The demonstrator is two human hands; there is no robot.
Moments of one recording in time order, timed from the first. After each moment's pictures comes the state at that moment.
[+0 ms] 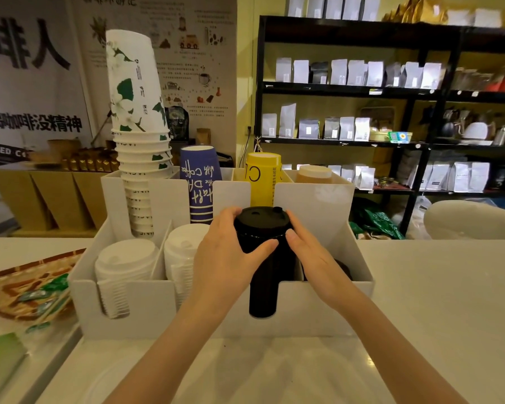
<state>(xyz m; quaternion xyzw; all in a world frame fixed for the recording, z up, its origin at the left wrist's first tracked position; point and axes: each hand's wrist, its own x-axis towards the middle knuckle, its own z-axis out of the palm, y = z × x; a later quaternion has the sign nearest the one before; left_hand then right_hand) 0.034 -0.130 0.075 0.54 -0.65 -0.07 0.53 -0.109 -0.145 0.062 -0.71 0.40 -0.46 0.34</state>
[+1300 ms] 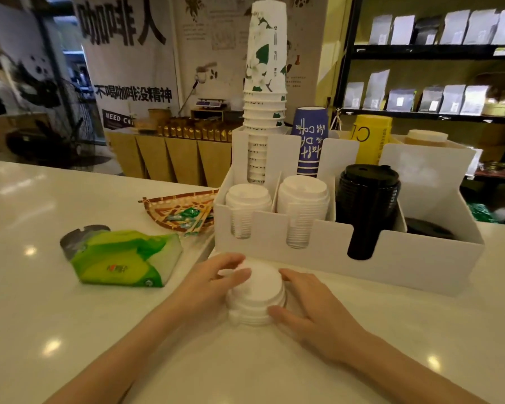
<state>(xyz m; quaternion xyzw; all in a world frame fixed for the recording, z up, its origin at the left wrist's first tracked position) 0.203 -0.015 -0.016 0.60 -0.61 -0.31 0.41 -0.001 -0.041 -0.029 -0.88 0.38 -0.22 0.19</state>
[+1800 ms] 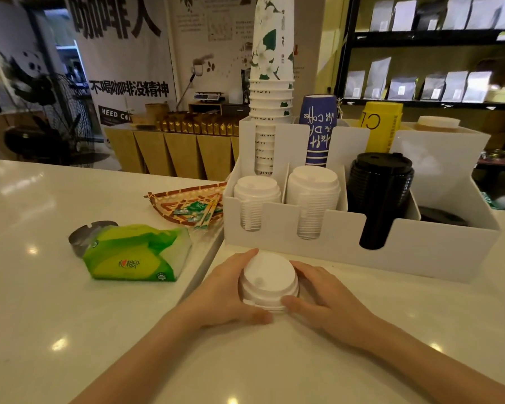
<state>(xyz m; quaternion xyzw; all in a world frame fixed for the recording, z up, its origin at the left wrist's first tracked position) 0.206 -0.005 -0.024 0.61 -0.71 -0.23 0.27 0.004 -0.043 -0.031 -0.86 0.38 -0.24 0.26</state>
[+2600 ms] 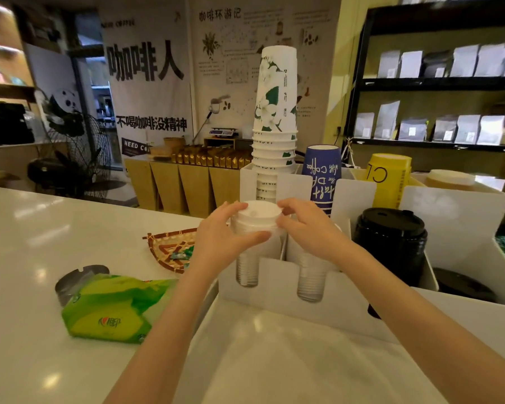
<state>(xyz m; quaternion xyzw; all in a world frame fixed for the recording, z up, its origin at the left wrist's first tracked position) 0.206 -0.096 0.075 0.65 -0.56 -0.09 0.50 0.059 -0.161 0.099 -0.84 0.40 -0.30 0.19</state>
